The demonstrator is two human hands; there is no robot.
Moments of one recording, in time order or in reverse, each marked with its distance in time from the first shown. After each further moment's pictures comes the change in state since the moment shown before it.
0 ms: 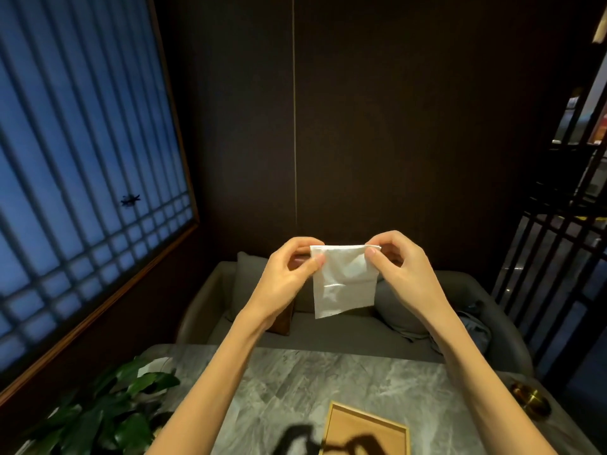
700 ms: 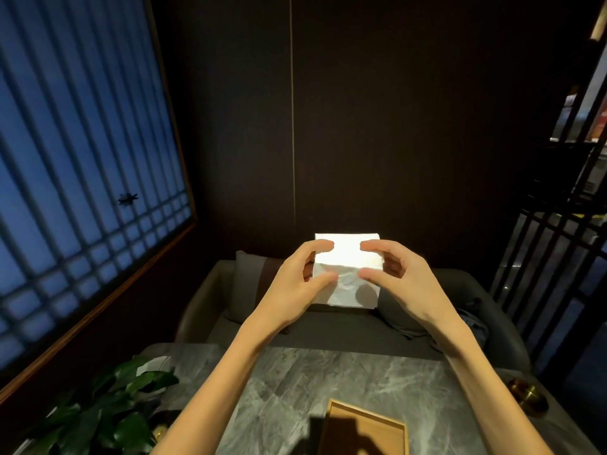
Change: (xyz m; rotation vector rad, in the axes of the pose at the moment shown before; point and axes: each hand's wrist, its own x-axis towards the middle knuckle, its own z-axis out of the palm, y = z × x) left_hand -0.007 -0.001 0.016 0.258 -0.101 0.066; right_hand -0.013 0.007 -0.008 0.086 -0.128 0.050
